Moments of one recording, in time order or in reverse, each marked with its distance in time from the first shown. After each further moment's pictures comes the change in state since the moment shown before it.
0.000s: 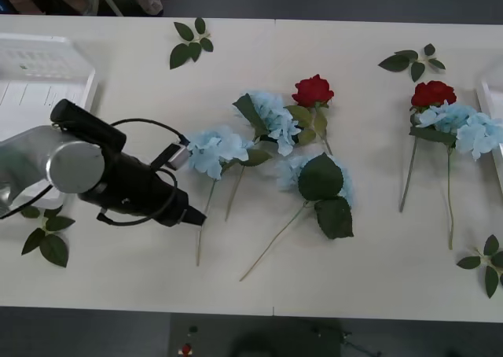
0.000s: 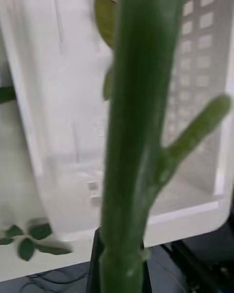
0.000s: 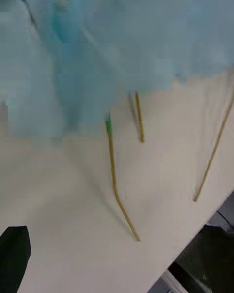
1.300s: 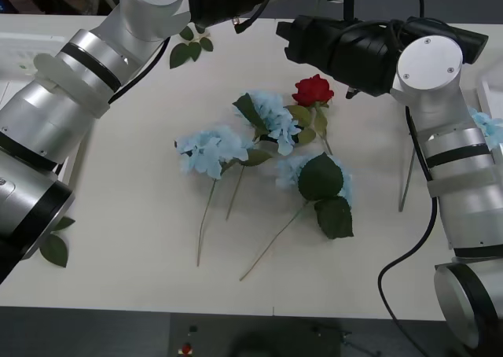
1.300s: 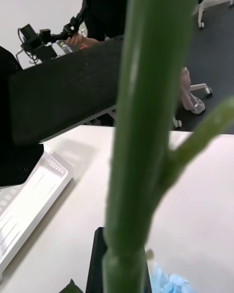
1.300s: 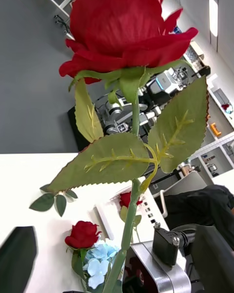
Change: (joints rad) right arm -0.046 1.004 0.006 -0.373 -0.274 -0.726 0.210; left arm -0.477 -0.522 0.351 0.470 0.290 -0.491 -0.171
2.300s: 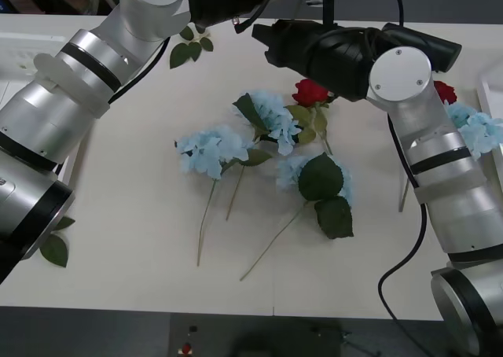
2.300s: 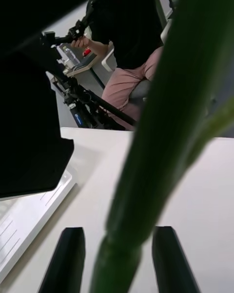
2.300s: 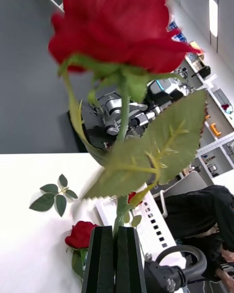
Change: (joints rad) right arm 0.000 0.000 0.110 0.000 0.010 -0.129 -0.034; left arm 0.000 0.000 0.000 0.000 0.000 0.000 0.000
